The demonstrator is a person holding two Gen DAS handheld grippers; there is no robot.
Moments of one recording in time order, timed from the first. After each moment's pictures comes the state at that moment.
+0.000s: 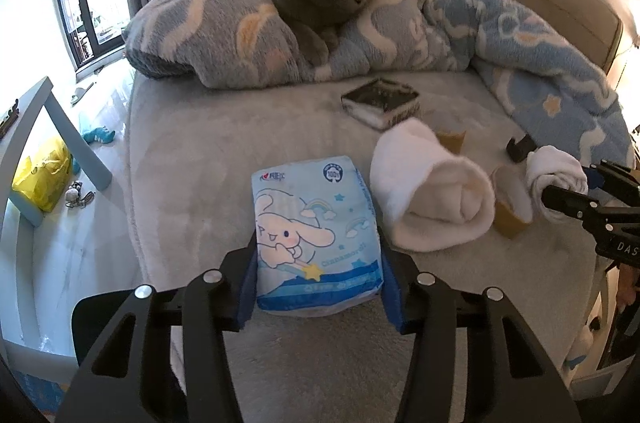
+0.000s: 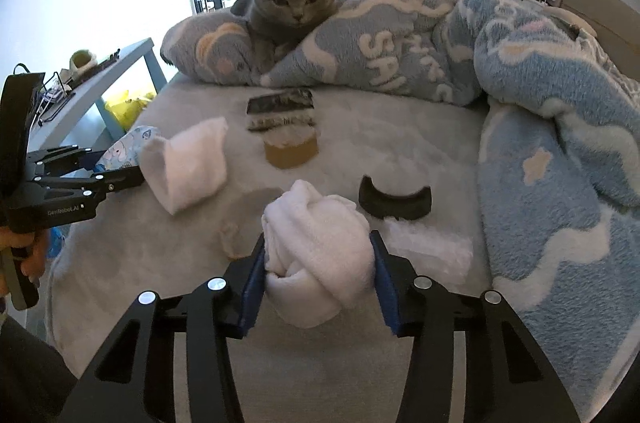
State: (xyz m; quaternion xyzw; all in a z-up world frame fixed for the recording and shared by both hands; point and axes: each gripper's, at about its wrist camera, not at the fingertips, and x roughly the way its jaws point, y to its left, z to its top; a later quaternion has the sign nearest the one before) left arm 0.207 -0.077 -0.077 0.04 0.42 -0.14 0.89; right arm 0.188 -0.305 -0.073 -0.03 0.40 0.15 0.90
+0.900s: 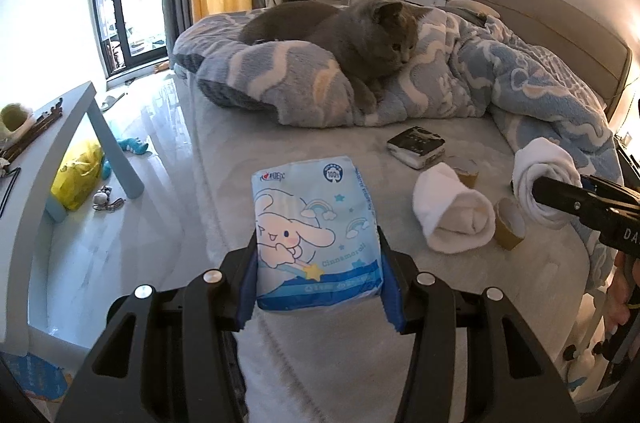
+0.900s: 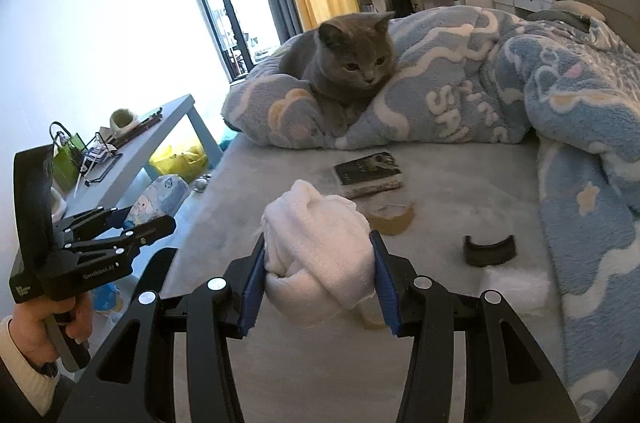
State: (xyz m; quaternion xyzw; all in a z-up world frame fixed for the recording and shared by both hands) left arm 0.175 -0.022 -0.036 0.02 0.37 -0.10 0.92; right arm 0.180 -0.249 -0.030 0.06 0.35 0.20 0.91
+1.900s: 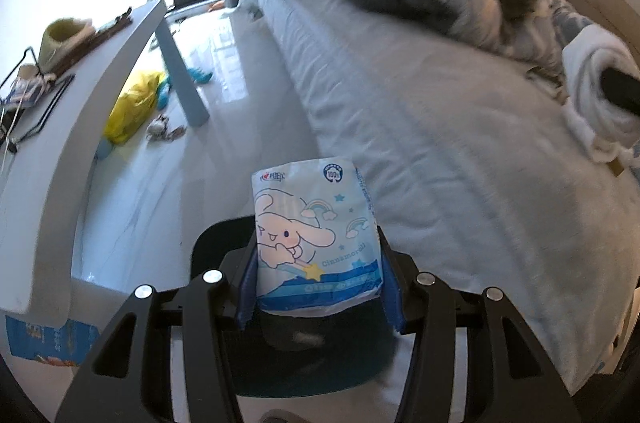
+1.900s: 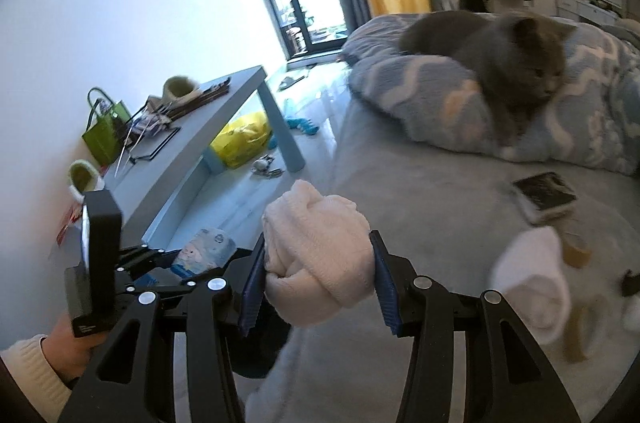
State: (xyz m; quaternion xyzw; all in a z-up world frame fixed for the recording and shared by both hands) left arm 0.162 0.143 -0.104 0.02 0.47 -0.01 0.89; right arm 0.192 -0.068 -0.026 0.03 0.37 0.29 0.88
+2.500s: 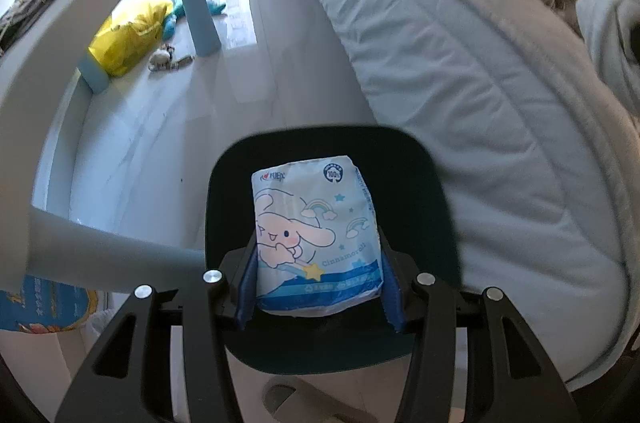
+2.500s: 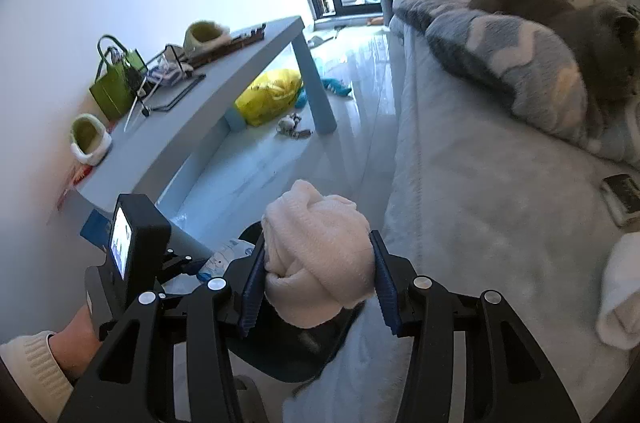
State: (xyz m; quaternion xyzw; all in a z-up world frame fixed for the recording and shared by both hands) left arm 0.155 0.203 -0.171 -0.02 0.55 -0.01 0.84; right arm 0.196 0.029 -0.059 -0.01 0.42 0.32 0.85
